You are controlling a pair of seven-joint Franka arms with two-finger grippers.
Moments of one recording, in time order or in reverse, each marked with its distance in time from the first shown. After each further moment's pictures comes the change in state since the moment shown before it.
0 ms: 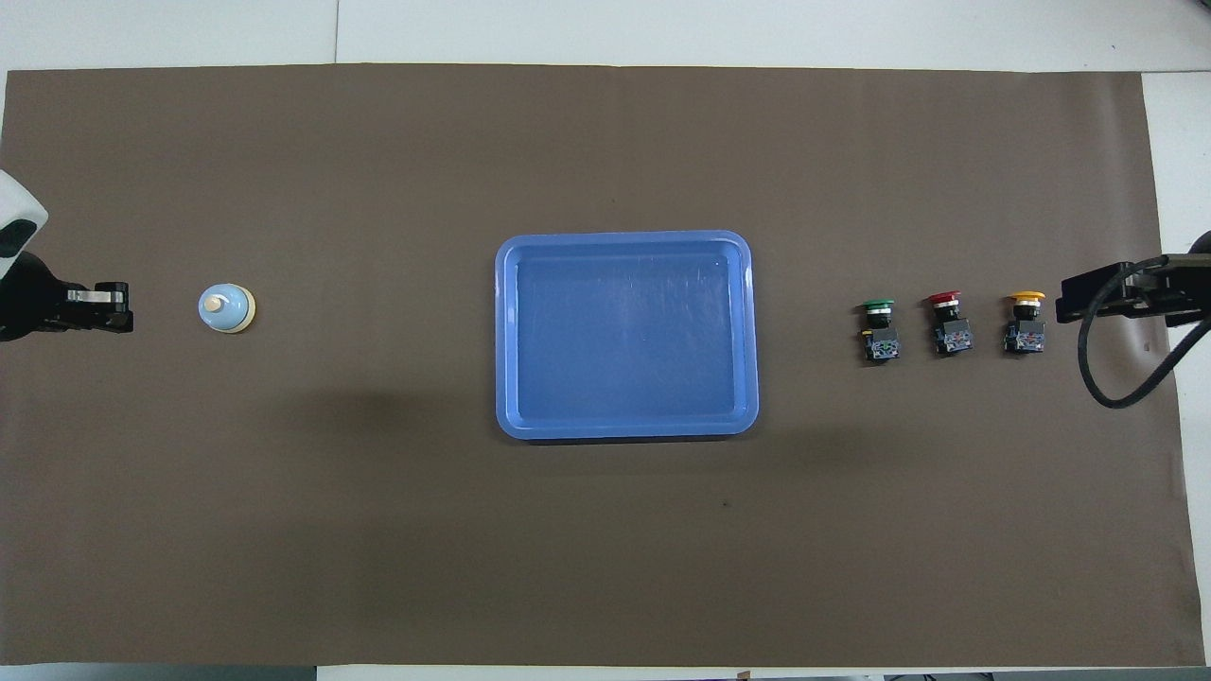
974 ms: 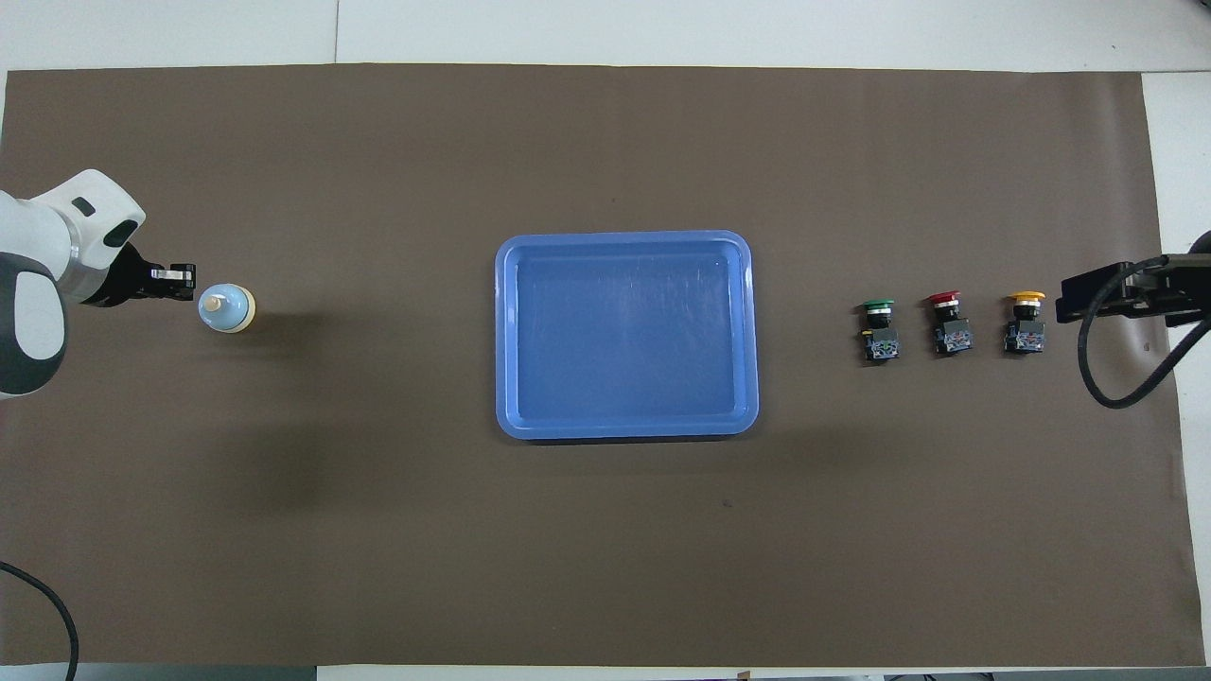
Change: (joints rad) left arm 0.032 0.245 -0.012 -0.014 0.000 0.297 0.039; right arm 0.000 0.000 0.000 0.000 0.000 0.000 0.000
